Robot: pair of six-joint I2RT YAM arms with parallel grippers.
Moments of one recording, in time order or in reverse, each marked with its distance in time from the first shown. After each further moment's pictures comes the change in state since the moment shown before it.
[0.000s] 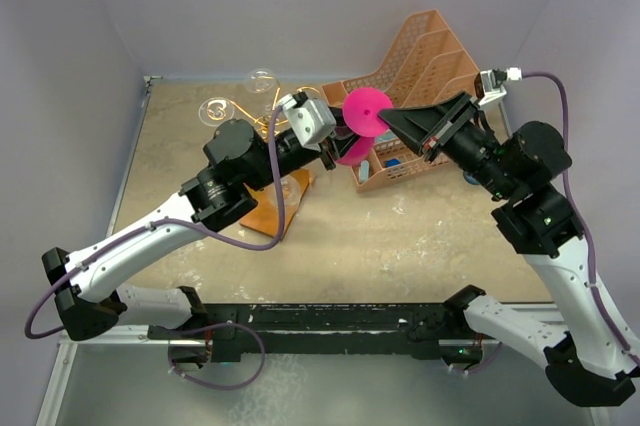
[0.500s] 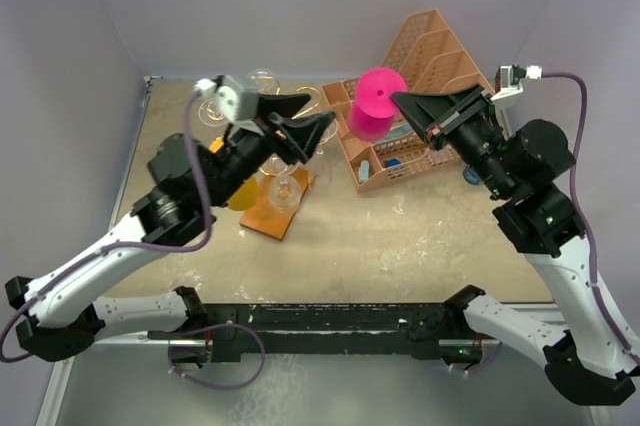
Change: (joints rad) left arm -0.001 -0.148 -0.022 -0.098 -0.285 -0.275; right arm 0.000 0.005 0.022 -0.014 0.159 -0.039
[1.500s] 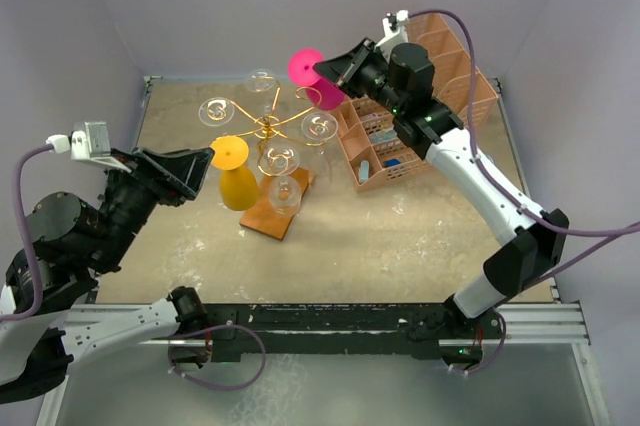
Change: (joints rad) left arm 0.000 -0.452 0.025 -0.722 -0.457 -0.423; right arm 0.000 0.637 0.238 0.222 -0.051 -0.284
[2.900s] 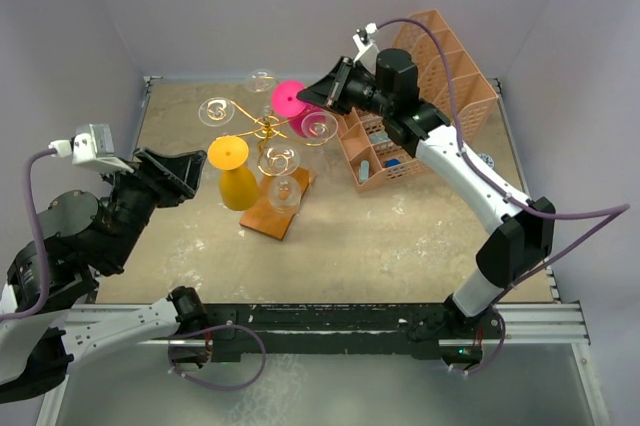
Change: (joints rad) left arm 0.000 -0.006 0.000 -0.113 -0.140 -0.040; right arm 0.000 0.085 -0.014 -0.040 -0.296 -0.014
